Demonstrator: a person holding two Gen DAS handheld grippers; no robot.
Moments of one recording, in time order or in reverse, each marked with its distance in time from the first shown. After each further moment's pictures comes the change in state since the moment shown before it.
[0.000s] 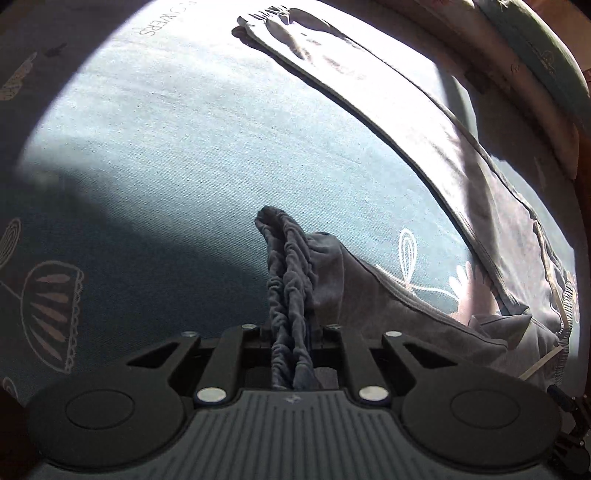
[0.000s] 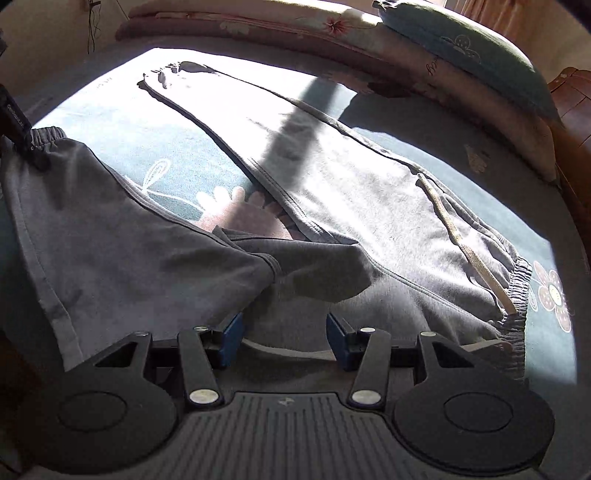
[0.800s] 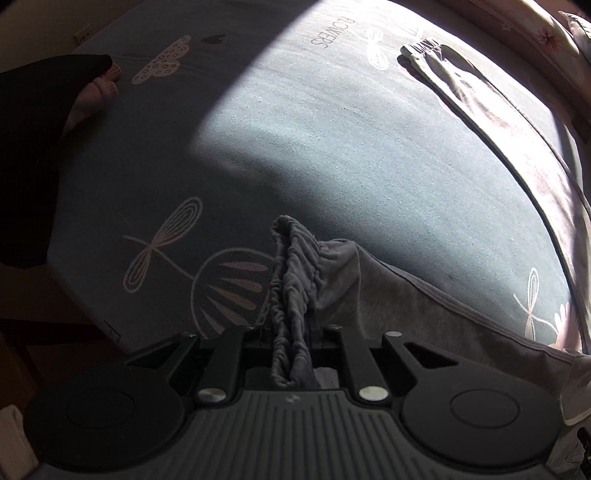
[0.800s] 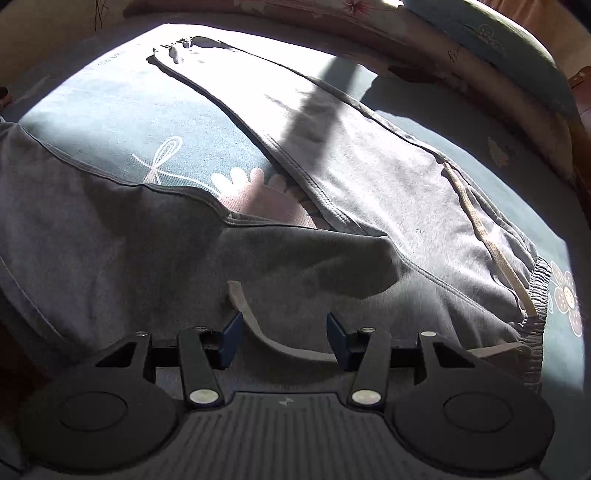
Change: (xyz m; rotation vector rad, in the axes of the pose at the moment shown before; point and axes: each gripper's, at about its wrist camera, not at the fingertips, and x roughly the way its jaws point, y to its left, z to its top) left arm -0.042 0.094 -0.010 -0.157 -0.010 0.281; right arm 0.022 0.013 0.007 -0.011 0.084 0.007
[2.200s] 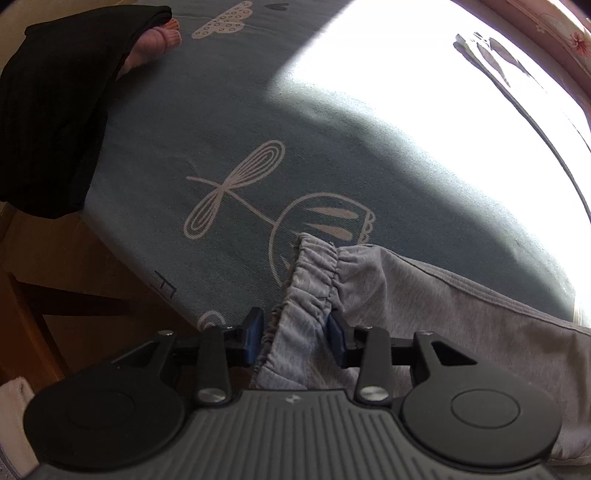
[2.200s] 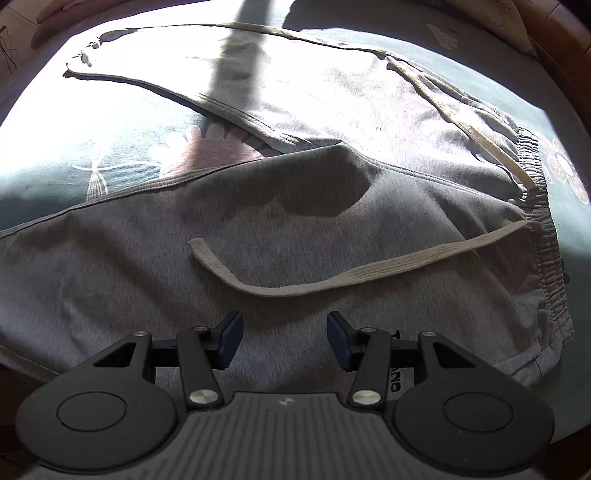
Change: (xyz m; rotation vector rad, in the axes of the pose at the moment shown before) left arm 0.008 0.084 -0.044 -0.045 0.004 0.035; right arm 0.017 -0.027 -0.014 0.303 0.170 0.005
